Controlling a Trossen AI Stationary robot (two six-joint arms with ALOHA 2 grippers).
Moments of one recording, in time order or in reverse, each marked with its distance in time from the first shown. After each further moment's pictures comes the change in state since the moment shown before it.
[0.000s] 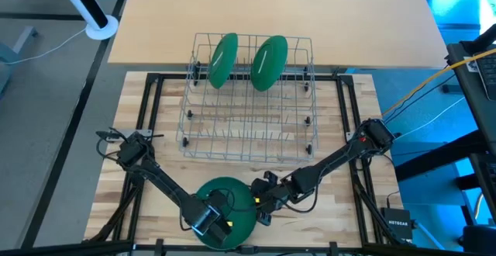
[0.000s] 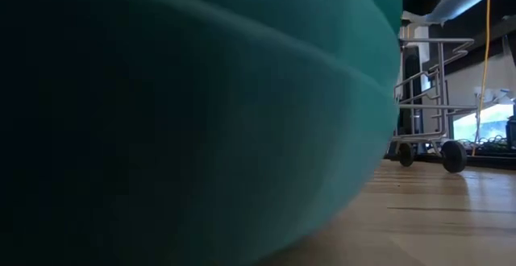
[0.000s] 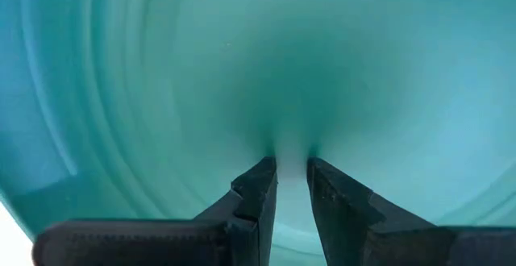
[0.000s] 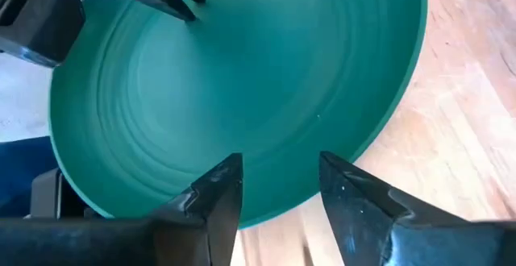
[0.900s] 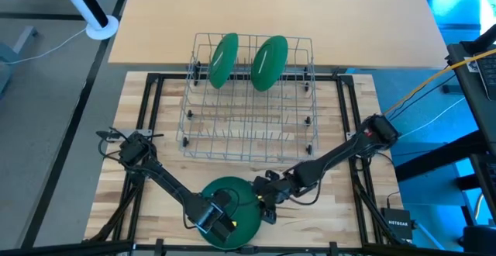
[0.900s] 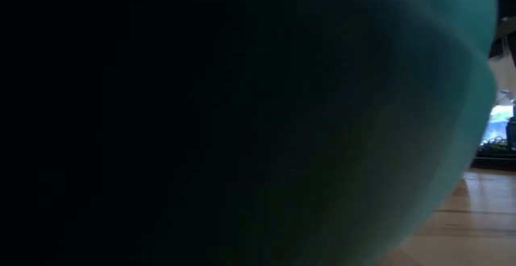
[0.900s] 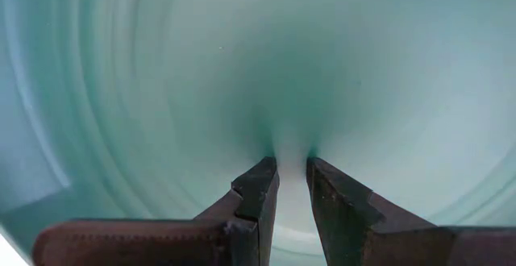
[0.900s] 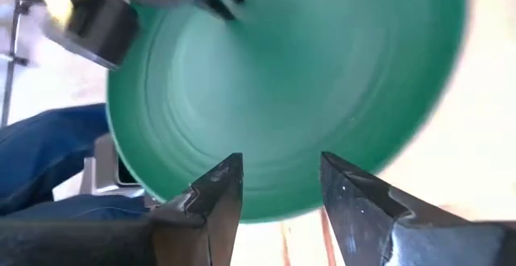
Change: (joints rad) left arm 0.024 0.044 -0.002 0.058 -0.012 0.064; right arm -0.026 -0.087 -0.005 -0.049 -0.140 -0.029
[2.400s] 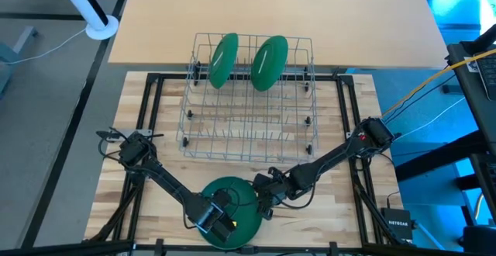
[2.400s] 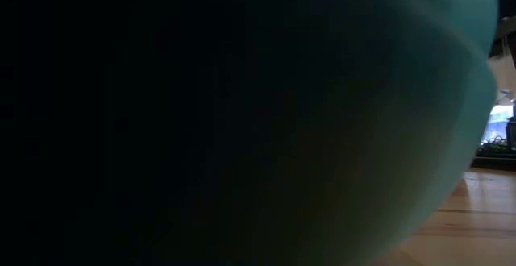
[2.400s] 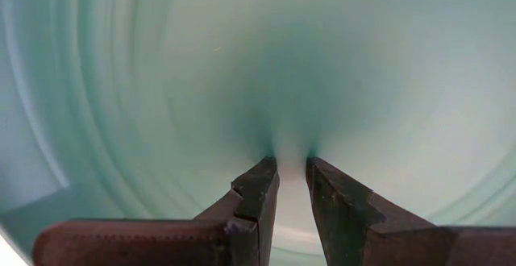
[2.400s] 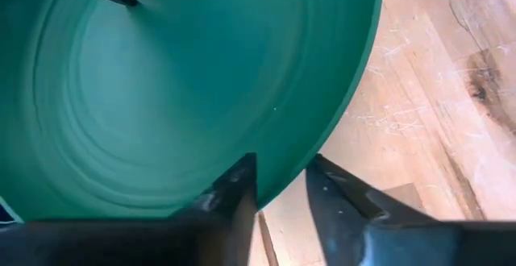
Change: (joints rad) left arm -0.001 0.000 -0.001 0.003 0.007 0.003; right arm 0.001 0.076 0.003 -0.064 0.119 0.065
